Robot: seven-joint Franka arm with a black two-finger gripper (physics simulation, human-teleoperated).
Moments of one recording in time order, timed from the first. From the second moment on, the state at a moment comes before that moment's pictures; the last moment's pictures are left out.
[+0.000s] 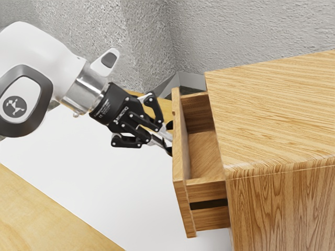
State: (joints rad) arm -0.84 -0.52 0.61 -2.08 -0.12 2.21 -0.99
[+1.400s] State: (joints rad) arm -0.64 -0.67 0.52 -2.17 -0.10 2.07 -0.94
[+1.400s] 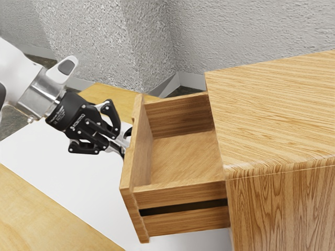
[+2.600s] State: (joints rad) arm -0.55 -0.78 0.52 -2.19 -0.05 1.94 -0.94
